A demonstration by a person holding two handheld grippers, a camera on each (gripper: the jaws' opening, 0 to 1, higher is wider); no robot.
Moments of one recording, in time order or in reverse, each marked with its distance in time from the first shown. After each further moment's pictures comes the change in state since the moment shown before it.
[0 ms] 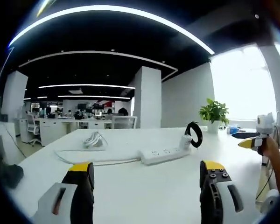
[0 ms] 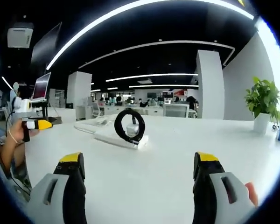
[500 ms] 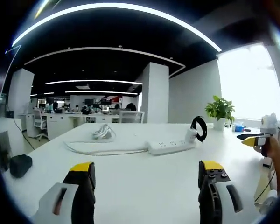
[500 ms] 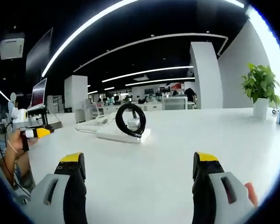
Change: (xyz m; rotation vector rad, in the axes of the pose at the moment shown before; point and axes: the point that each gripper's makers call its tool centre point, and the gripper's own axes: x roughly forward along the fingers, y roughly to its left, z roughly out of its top) left arm -0.024 0.012 -0.015 -0.031 0.035 0.060; right arm -0.008 0.005 -0.012 0.096 0.027 -0.010
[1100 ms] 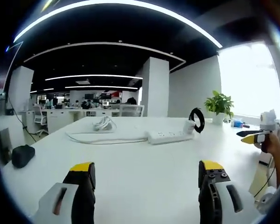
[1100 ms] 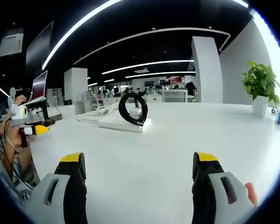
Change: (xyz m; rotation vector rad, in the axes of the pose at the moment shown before) left arm -0.016 -0.003 -0.024 -0.009 0.052 0.002; right arm -0.013 0.007 -0.021 -0.018 0.082 0.000
